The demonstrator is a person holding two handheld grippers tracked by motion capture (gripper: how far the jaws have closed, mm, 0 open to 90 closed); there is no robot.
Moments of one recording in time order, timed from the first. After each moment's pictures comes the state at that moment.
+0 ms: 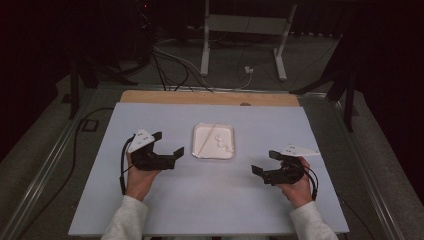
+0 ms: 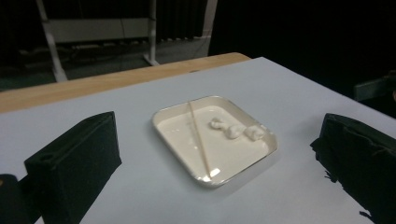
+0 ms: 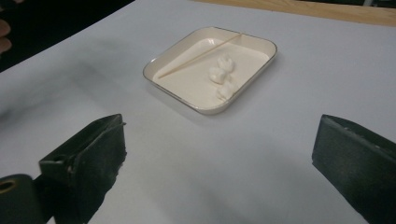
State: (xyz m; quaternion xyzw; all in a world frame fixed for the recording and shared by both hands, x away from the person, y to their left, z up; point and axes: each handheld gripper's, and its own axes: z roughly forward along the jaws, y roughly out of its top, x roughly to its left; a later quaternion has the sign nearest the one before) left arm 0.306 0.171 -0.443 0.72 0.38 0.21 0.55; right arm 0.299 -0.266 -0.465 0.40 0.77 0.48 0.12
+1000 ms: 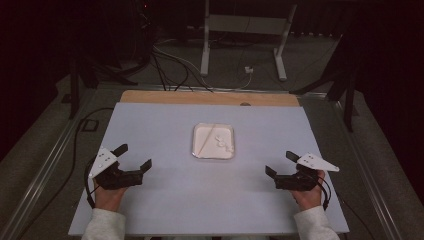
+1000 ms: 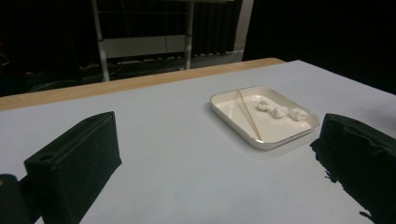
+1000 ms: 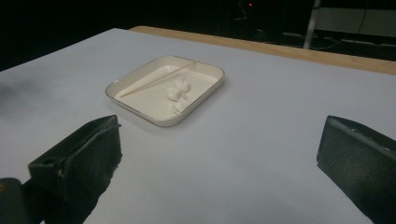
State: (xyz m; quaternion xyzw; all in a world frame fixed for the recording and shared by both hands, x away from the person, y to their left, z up) left arm 0.267 0.239 -0.462 0.69 0.41 0.26 0.54; right arm 0.278 -0.296 -0.471 0.41 0.72 0.51 0.22
